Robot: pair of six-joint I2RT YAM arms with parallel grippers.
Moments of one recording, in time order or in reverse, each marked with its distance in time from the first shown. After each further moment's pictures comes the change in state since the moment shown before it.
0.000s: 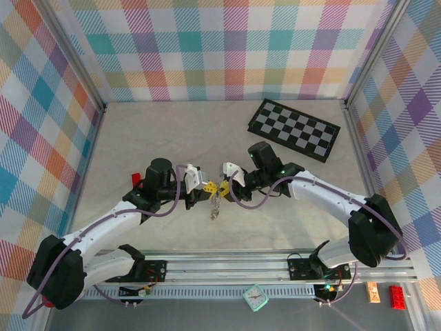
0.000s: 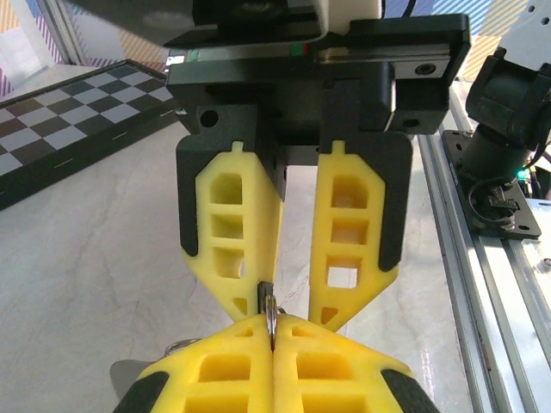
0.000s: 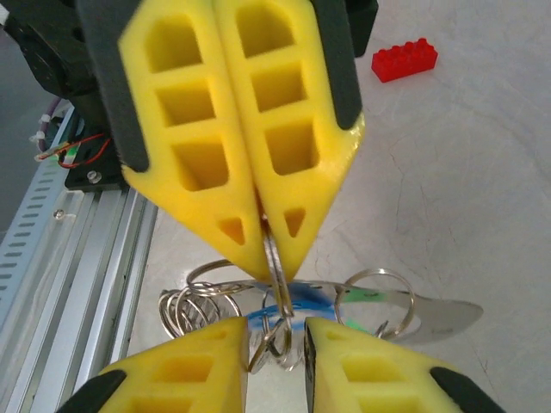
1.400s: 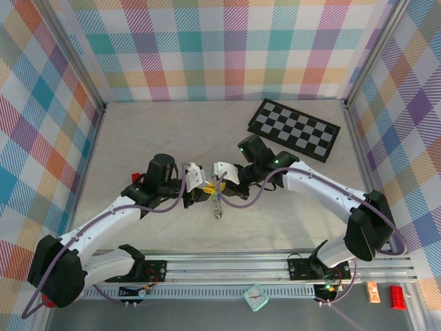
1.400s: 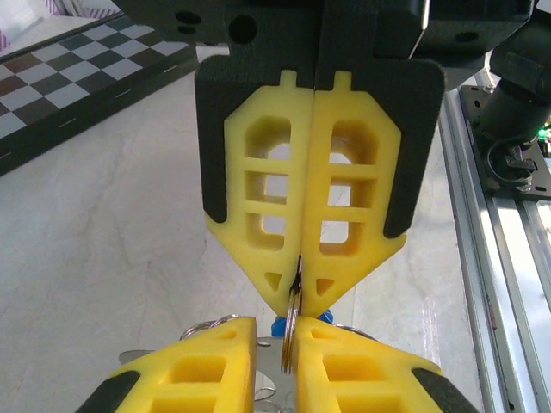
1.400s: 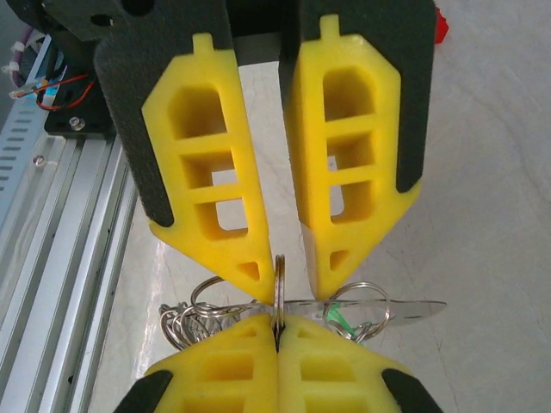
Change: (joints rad) left arm 0.000 0.016 0.103 -0.243 -0.065 0.112; right arm 0.067 0.070 0.239 -0.325 0.160 -0.179
